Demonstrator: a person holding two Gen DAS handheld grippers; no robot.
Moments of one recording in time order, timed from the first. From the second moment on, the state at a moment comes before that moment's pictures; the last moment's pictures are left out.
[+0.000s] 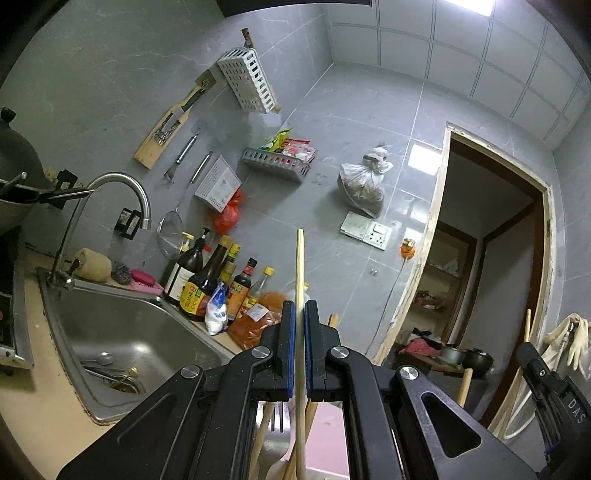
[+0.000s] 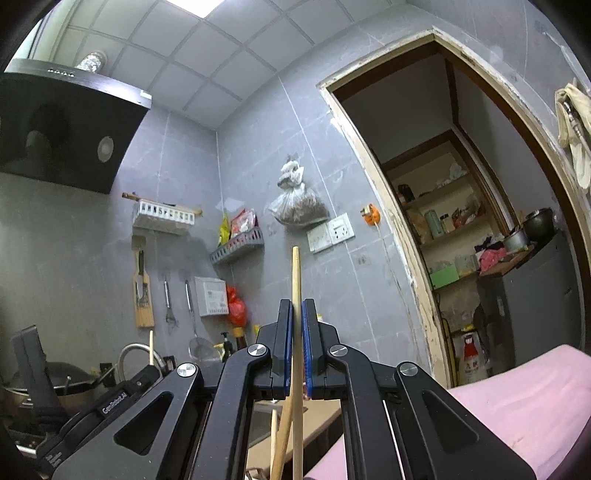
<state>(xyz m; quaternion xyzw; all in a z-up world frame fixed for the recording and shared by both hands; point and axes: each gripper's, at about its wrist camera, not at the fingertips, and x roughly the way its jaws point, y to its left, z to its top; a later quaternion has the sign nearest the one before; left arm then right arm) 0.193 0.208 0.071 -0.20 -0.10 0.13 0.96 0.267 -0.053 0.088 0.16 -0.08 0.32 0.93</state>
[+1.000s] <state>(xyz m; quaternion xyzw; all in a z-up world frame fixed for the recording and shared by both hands) 0.201 0.174 0.037 -0.12 -0.04 0.12 0.98 0.271 -0.024 0.061 0.11 -0.02 0.35 0.93</state>
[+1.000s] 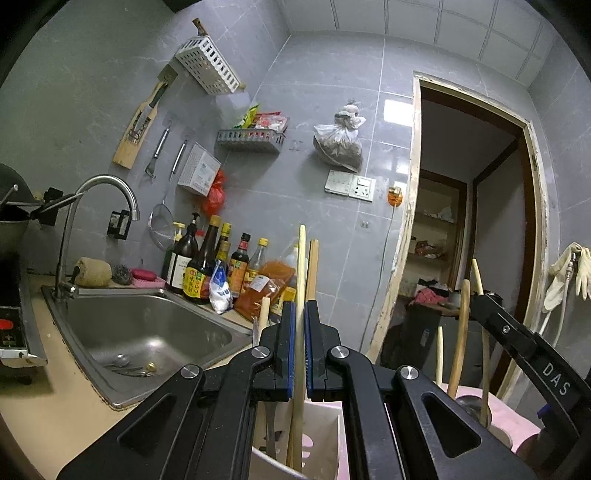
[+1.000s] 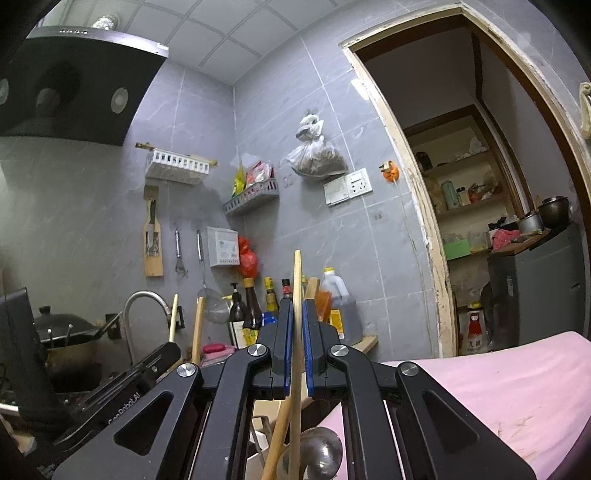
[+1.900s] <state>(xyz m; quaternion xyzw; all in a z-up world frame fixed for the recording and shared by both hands) 0.175 0.173 0.051 -0.14 0.03 0.07 0.99 0.245 -0.048 0.072 0.09 -0.03 0.30 0.95</state>
